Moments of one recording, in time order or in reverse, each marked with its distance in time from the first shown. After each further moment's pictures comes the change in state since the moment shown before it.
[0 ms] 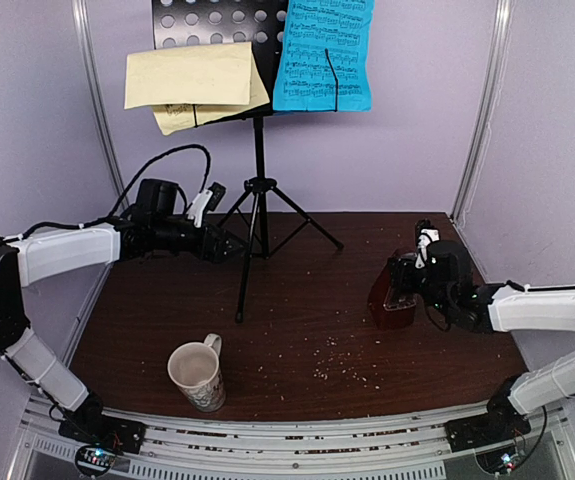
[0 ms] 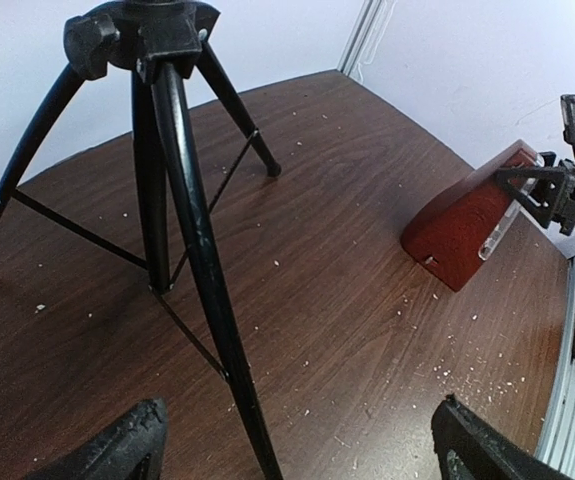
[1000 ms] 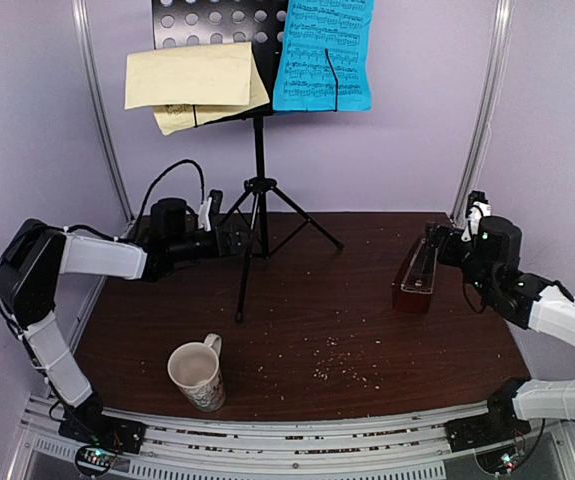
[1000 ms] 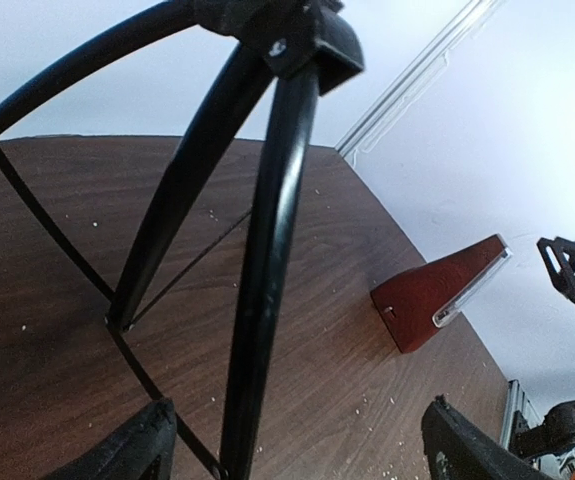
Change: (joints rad) left arm 0.000 0.179 -0.126 0.554 0.012 -0.451; right arm -0.165 -0.295 0.063 -0.181 0.029 -0.041
